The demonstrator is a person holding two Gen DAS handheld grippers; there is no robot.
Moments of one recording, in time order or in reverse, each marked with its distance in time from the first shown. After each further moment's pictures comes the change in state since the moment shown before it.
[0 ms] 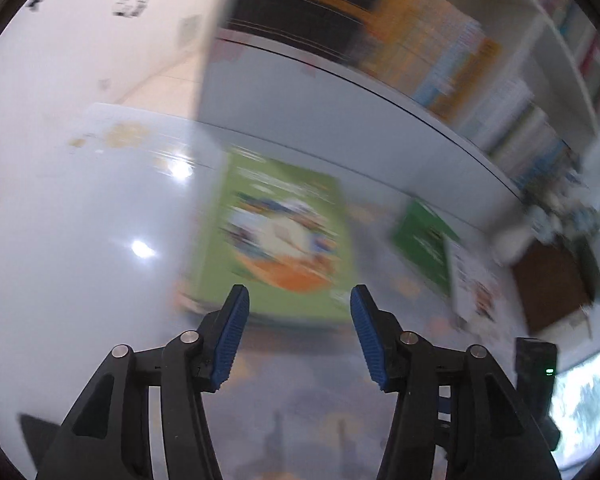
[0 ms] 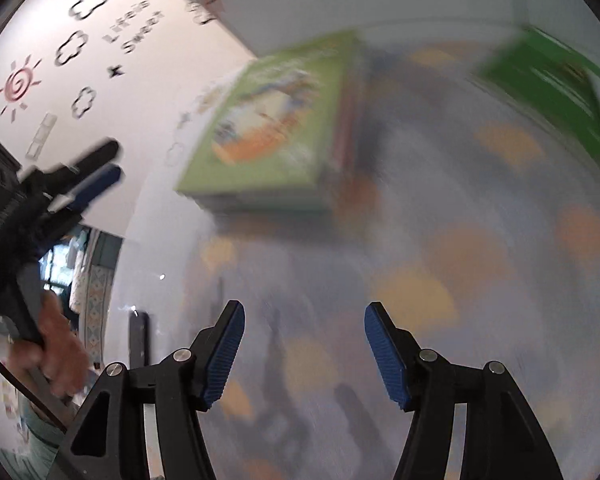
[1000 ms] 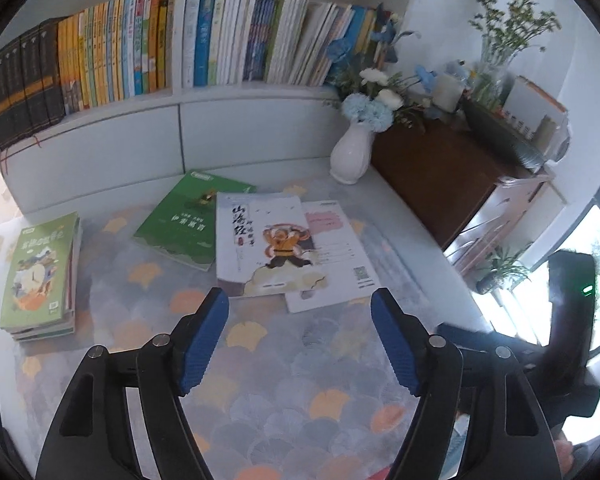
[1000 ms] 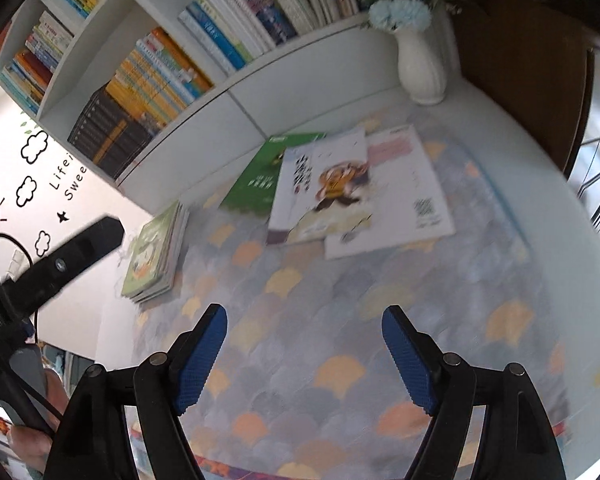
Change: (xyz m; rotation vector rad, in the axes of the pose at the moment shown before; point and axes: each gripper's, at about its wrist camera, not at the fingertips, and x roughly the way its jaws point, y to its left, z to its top) left arm 0.003 -0.354 -0.092 0.433 0.043 -0.087; right arm -0.296 -0.192 -0.132 0.277 -0.422 -0.201
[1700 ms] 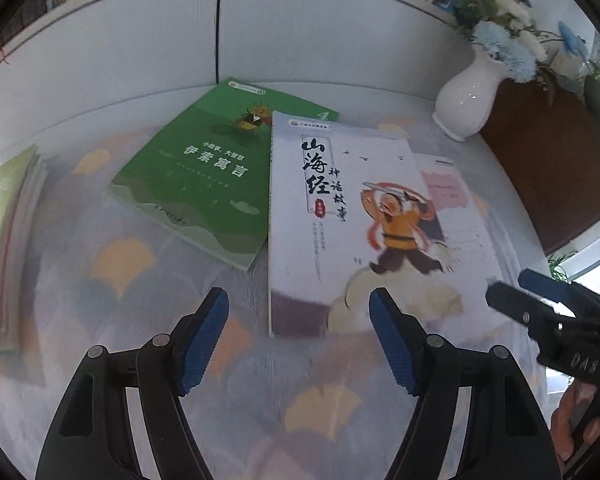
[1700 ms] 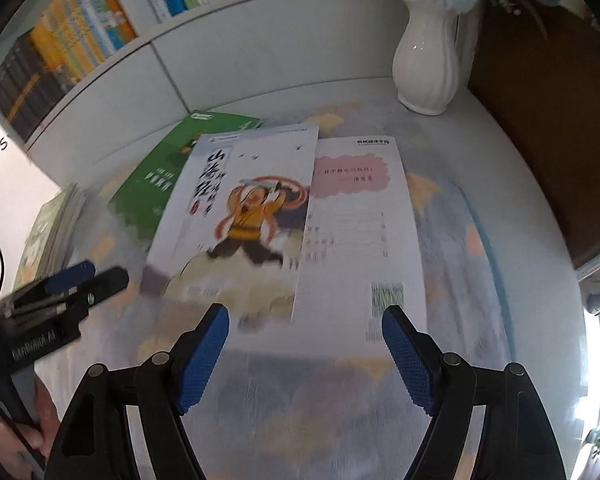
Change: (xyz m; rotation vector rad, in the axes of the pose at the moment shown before) left arm 0.198 0.086 0.007 -0.130 0.217 0.082; right arm 0.153 -0.041 0.095 -0.153 0.112 -0.254
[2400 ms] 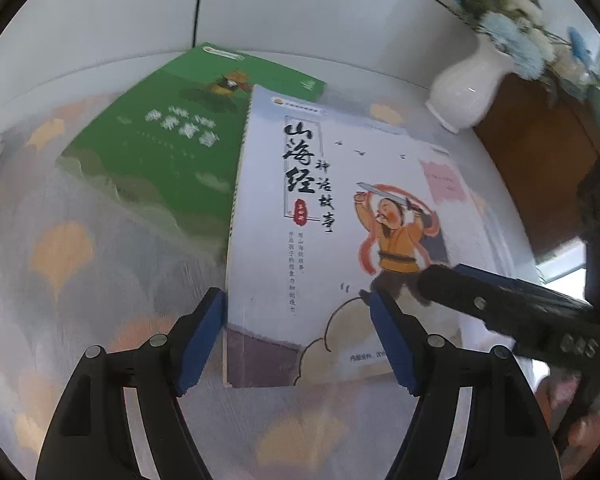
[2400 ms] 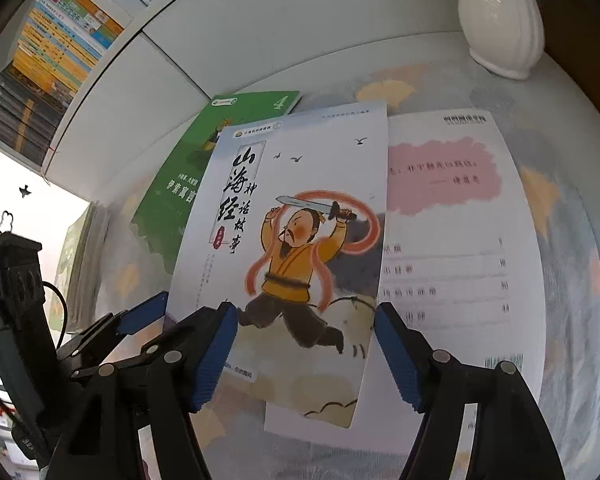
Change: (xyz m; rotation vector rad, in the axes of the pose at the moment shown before) left arm 0.023 0.002 -0.012 -0.036 0.053 -0.124; right arm 0.061 0.015 0.028 0.080 0.101 0.229
